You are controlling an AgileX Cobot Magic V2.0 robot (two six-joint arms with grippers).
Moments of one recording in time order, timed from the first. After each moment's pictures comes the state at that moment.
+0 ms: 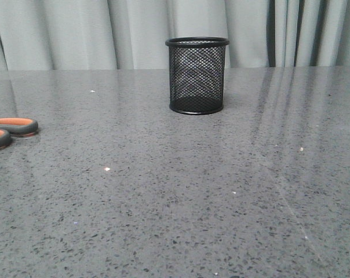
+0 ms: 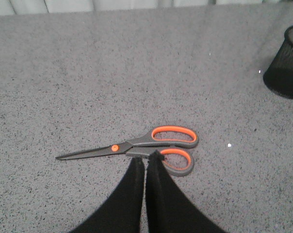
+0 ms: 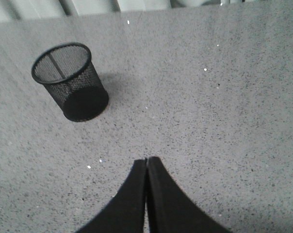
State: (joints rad) left arm -0.02 0.62 -0.87 -0.18 0.89 0.17; right arm 0.08 0.70 -0.82 0.24 0.70 -0.10
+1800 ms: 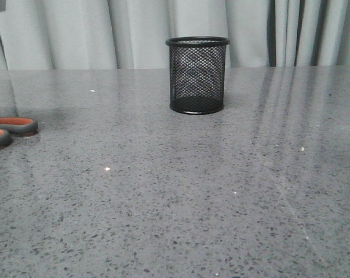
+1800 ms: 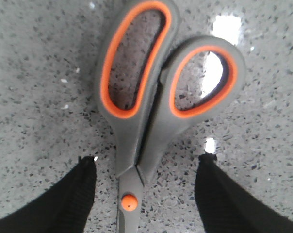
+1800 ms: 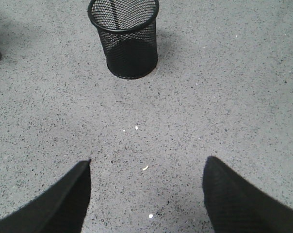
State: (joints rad) left arm -0.06 1.65 -1.34 -0.14 1.23 1.43; right arm 0.26 0.83 -0.92 0.23 0.80 -0.23
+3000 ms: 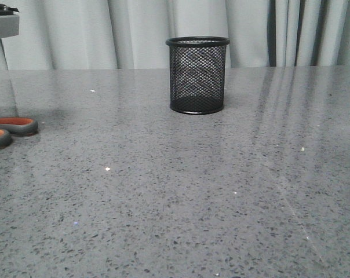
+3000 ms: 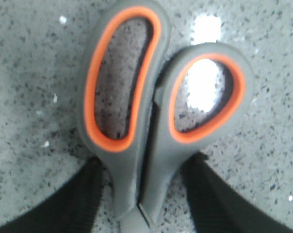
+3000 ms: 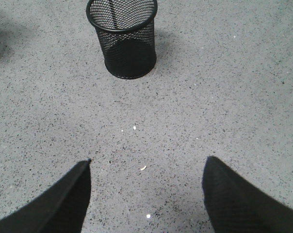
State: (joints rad) left arm -0.06 1.74 -1.35 -0.20 1.23 1.56; right arm 0.26 0.83 -0.92 0.22 0.80 -0.23
